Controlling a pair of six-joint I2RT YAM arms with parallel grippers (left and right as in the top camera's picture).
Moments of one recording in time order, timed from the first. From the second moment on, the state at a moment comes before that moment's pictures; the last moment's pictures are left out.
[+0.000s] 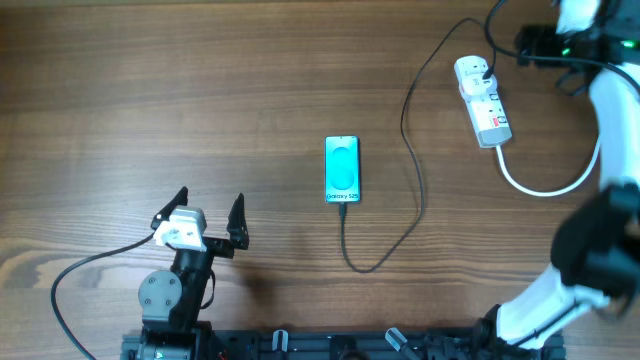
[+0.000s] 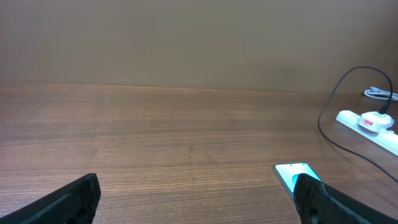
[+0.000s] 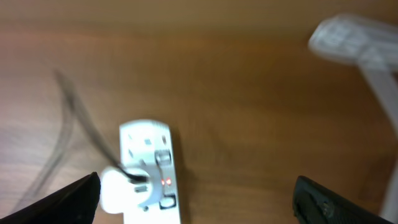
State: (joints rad) left arm -0.07 0.01 0.01 -0.06 0.10 -0.12; right arm -0.28 1.87 1.72 -0.60 -0.19 -0.26
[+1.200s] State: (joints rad) left arm -0.07 0.01 0.01 -0.06 0.10 -0.12; right arm -0.14 1.20 1.58 -1.03 -0.18 -0.39
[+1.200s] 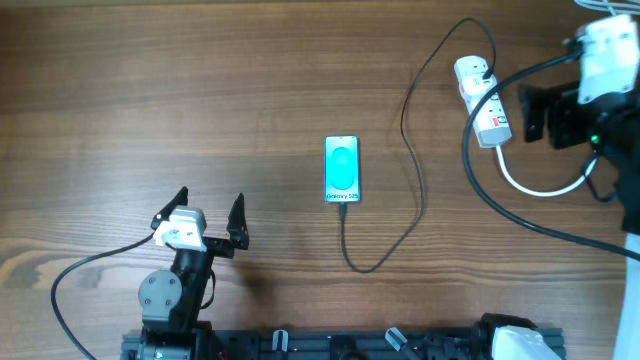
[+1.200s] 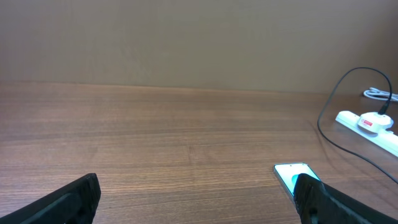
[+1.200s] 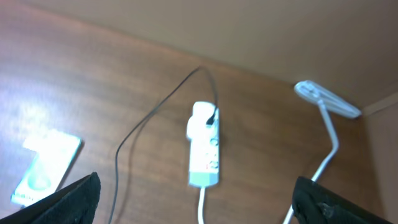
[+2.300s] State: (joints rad) left arm -0.07 0.01 0.01 -0.06 0.10 -0.12; right arm 0.01 1.16 0.15 0.36 -0.59 -0.40
